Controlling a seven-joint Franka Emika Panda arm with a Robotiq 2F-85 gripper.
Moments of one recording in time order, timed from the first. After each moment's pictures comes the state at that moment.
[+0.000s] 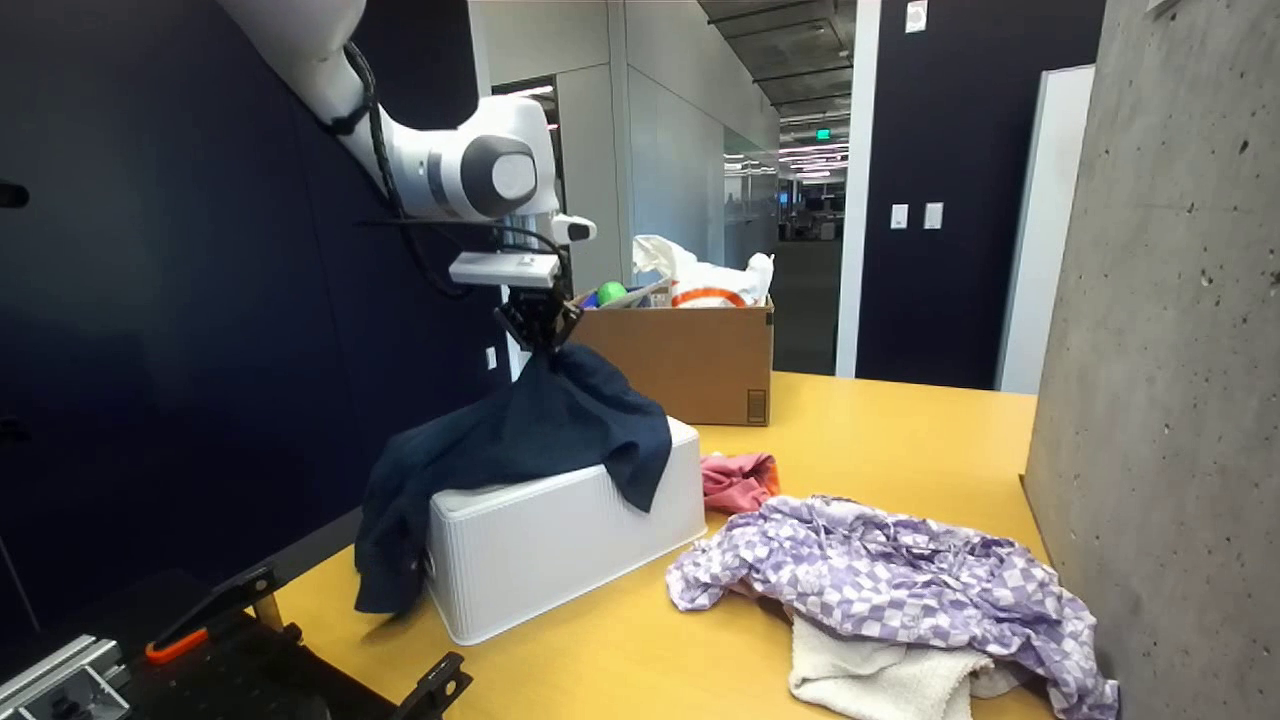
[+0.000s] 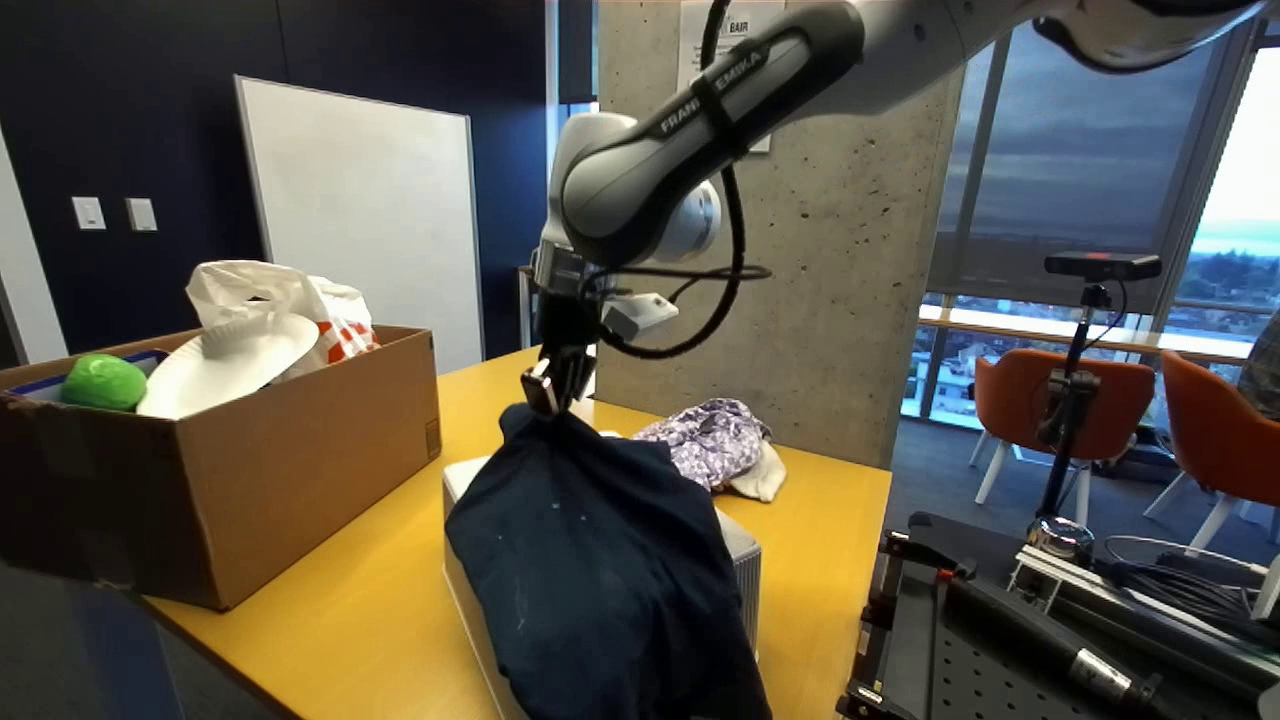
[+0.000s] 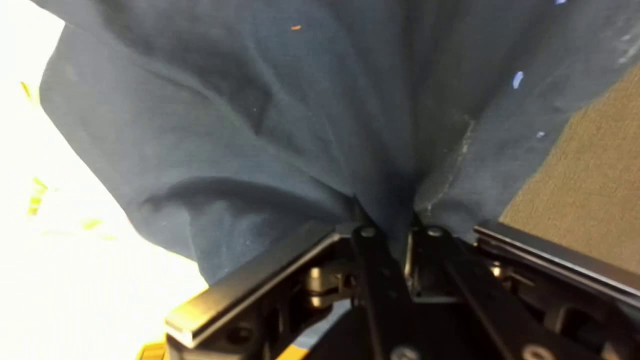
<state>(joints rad) 0.04 0.63 0.07 -1.60 0.02 2.40 -0.14</state>
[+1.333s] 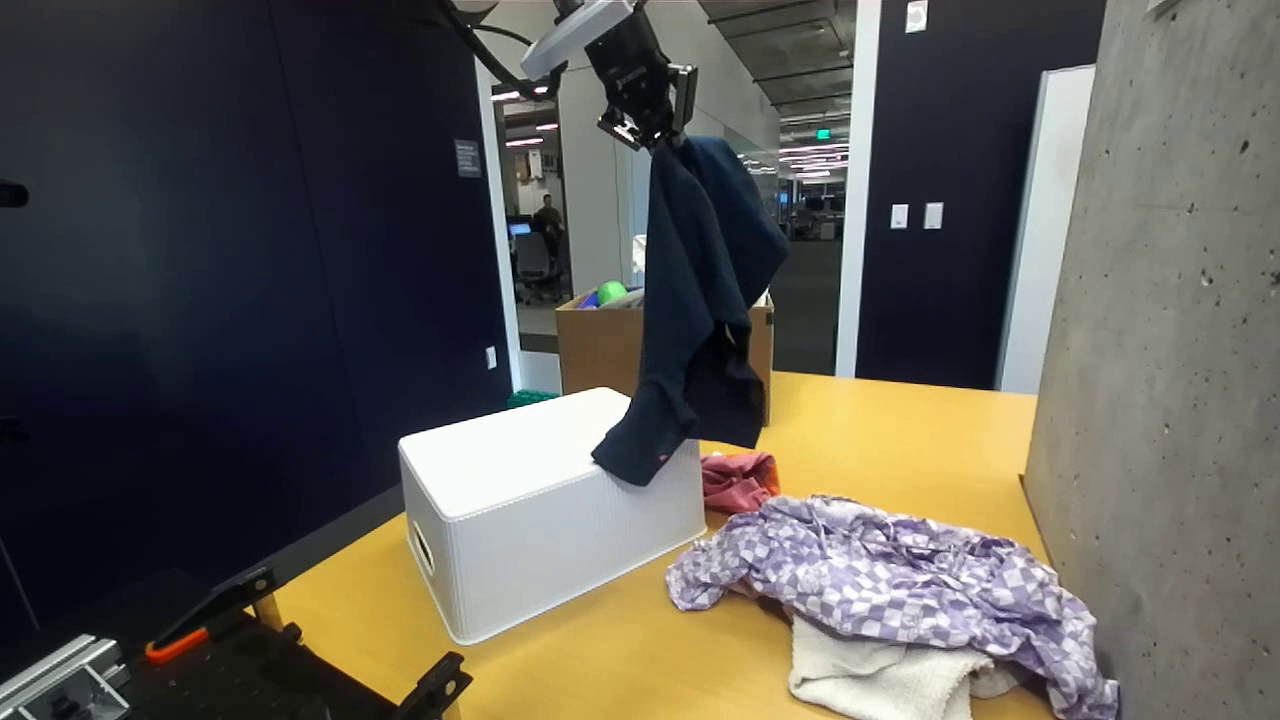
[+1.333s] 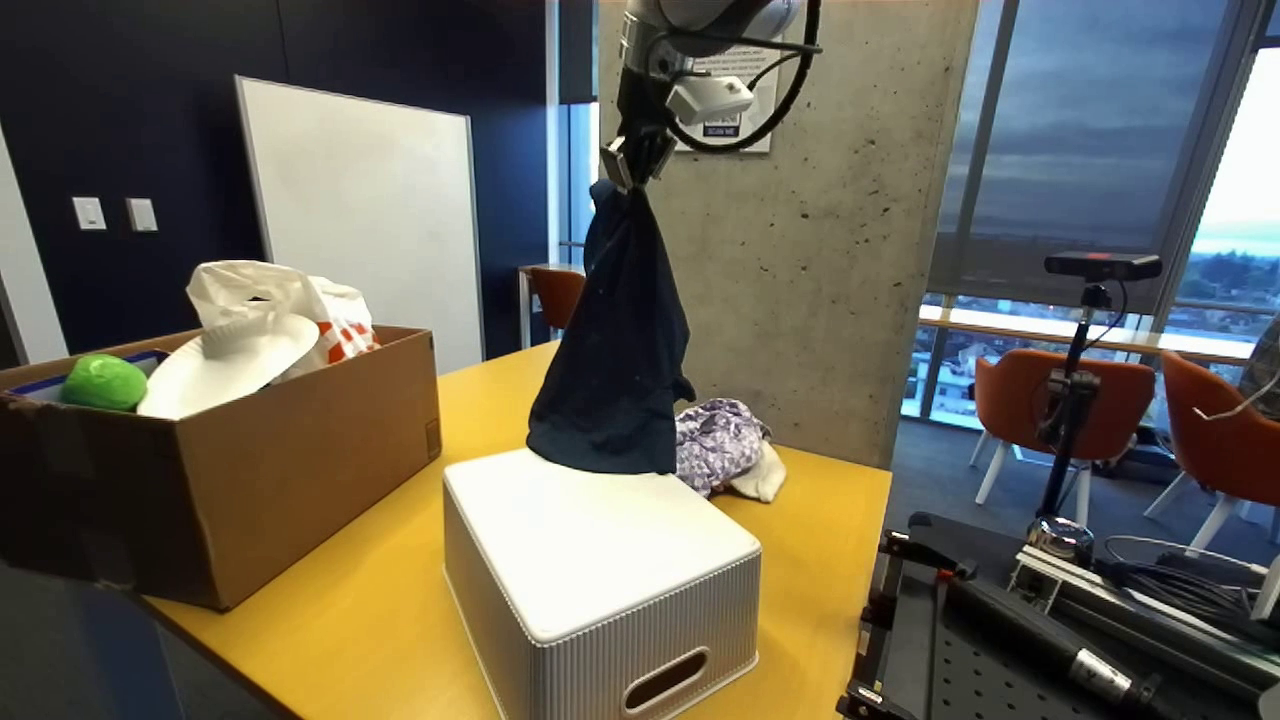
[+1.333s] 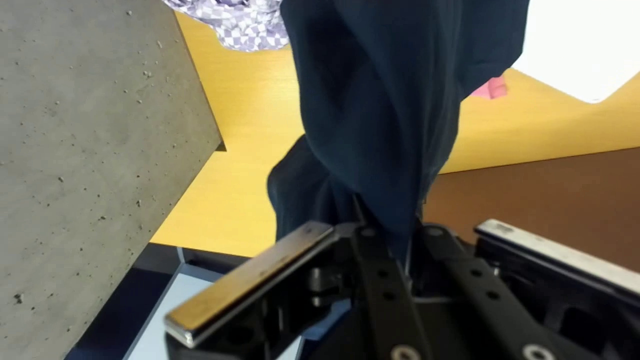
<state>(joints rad) 0.00 0.37 -0.11 -1.46 -0.29 2.25 0.07</state>
